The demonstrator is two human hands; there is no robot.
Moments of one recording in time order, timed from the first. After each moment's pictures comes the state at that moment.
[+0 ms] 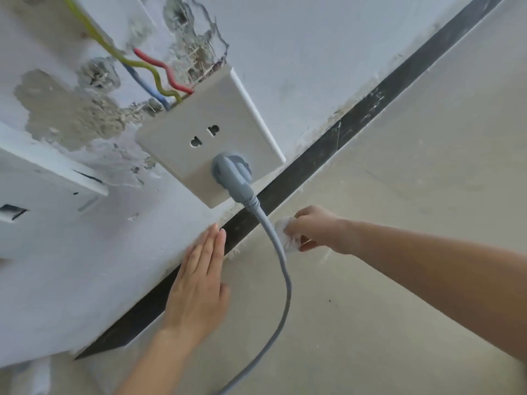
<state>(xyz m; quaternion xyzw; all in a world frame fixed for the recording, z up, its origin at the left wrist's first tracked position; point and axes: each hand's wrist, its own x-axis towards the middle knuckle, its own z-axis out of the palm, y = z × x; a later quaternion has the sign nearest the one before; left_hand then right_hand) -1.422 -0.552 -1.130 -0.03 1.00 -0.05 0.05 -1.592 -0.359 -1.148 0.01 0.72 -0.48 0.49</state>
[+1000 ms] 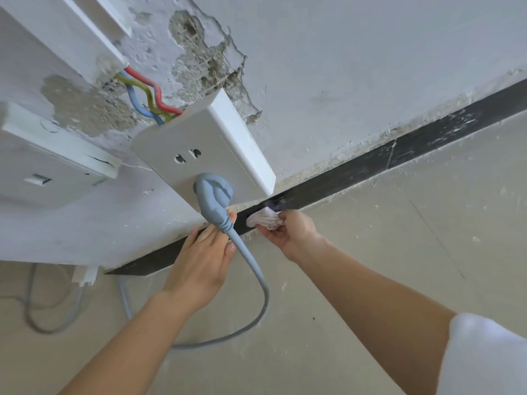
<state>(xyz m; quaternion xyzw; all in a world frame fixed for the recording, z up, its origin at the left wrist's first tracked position) -1.447 -0.505 -1.093 -0.21 0.97 0.05 0.10 -1.598 -0.416 -1.160 0.29 0.36 -0.68 0.56</state>
